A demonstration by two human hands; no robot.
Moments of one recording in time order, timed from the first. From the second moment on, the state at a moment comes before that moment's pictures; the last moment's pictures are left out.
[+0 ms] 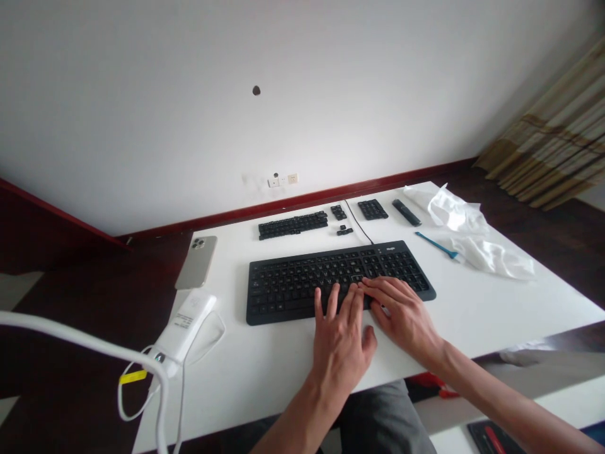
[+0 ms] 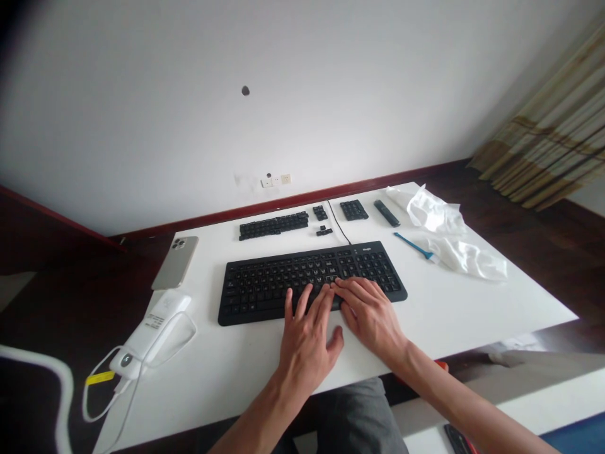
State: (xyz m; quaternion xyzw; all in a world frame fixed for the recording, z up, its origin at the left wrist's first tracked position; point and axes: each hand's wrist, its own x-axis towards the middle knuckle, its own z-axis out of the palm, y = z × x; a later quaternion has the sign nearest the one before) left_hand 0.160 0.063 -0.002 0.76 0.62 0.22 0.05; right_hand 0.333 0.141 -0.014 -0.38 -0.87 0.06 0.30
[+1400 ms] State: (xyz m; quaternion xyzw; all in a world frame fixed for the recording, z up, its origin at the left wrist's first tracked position) left_hand 0.159 0.060 0.001 0.75 0.62 0.22 0.01; right_hand 0.324 0.138 -0.007 -0.41 -0.84 0.07 0.35
